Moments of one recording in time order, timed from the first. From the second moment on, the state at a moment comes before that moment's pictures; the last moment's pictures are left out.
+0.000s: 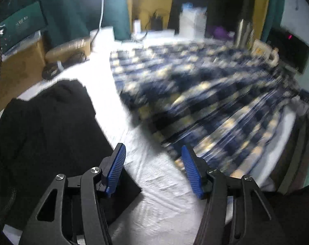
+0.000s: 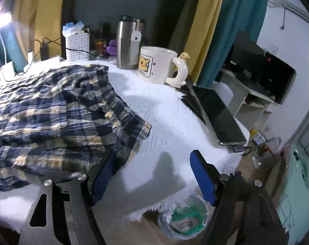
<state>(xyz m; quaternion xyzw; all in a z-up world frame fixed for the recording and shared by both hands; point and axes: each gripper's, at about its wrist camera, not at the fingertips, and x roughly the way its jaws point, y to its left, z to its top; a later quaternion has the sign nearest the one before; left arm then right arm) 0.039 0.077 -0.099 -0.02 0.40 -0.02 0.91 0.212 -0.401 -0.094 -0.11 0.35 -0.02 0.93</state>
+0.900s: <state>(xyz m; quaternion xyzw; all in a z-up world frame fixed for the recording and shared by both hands) 0.031 -0.008 -0.115 0.05 0.39 -0.14 0.91 0.125 -0.245 -0.121 -0.17 0.36 0.22 0.89</state>
